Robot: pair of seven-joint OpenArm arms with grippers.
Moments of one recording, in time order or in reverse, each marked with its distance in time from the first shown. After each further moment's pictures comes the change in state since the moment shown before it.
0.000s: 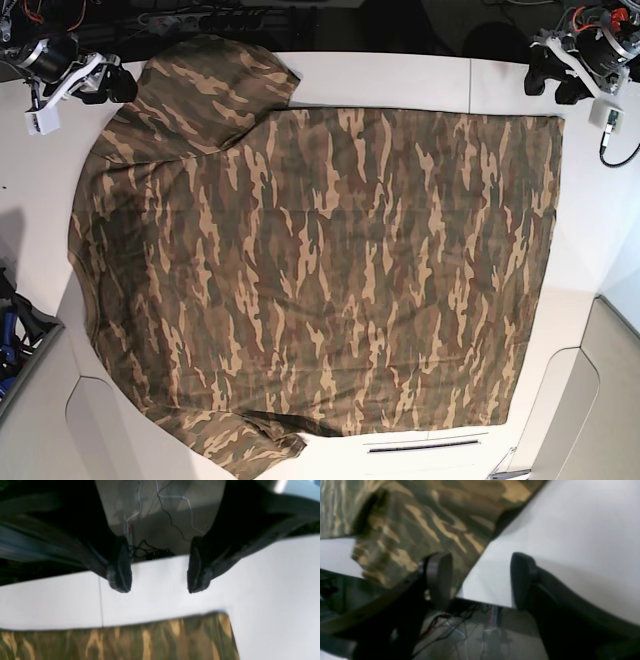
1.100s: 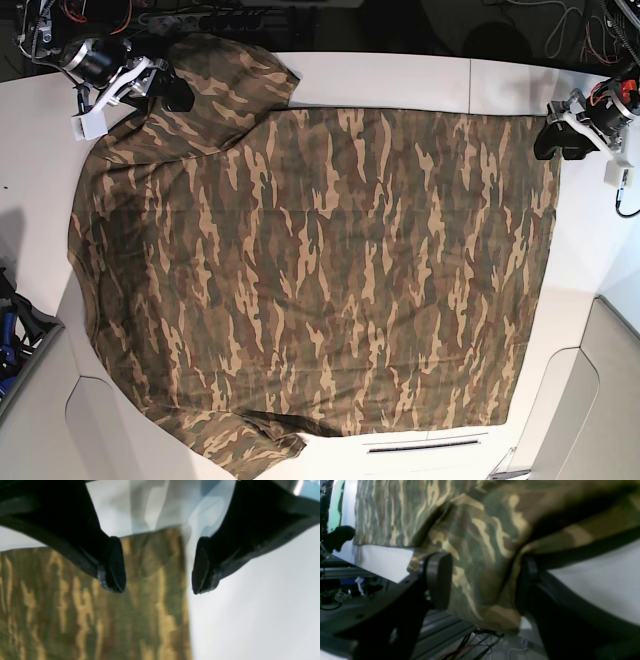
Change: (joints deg) left arm -18.1 -9.2 11.9 -26.6 -2.7 -3.2 -2.6; right arm 1.0 -6.6 -7.6 -0.8 1.2 0.7 1.8
